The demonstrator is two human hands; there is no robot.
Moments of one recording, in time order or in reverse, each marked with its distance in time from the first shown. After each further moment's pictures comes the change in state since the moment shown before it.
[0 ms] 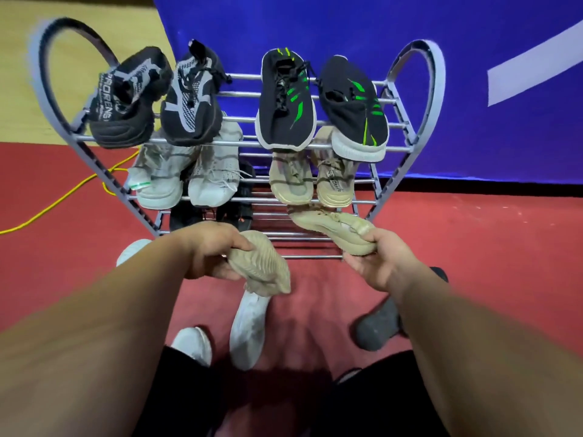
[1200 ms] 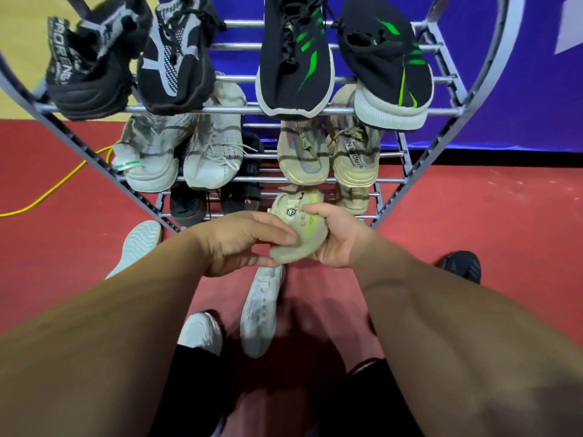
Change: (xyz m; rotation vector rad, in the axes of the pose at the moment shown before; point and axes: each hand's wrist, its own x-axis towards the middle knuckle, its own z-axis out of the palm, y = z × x) left_hand 0.023 0.002 0.027 -0.158 -0.293 0.189; right_hand 0.053 0.042 0.083 -0.233 -0.430 0.339
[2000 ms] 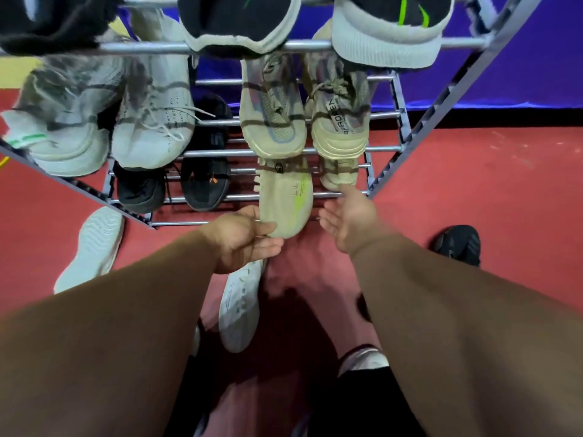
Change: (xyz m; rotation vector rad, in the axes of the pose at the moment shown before) left_hand 0.113 -0.051 0.008 -0.300 0.213 -0.194; right_hand 0.055 -0.006 -0.073 0.158 0.565 -0.269
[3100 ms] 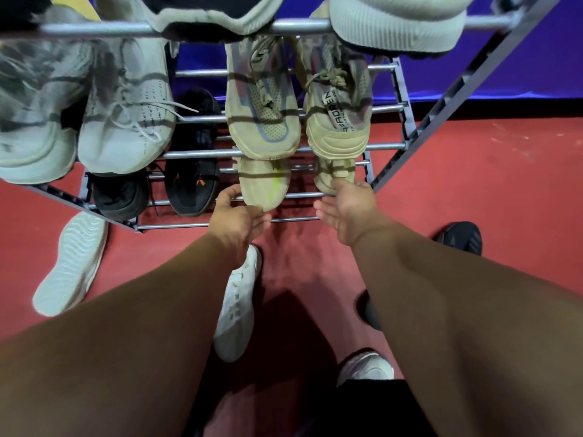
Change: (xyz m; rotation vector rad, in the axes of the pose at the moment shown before) left_hand 0.056 -0.003 0.009 -0.248 0.313 0.288; right_hand 0.029 -0.011 0.005 -0.095 0.053 -0.090
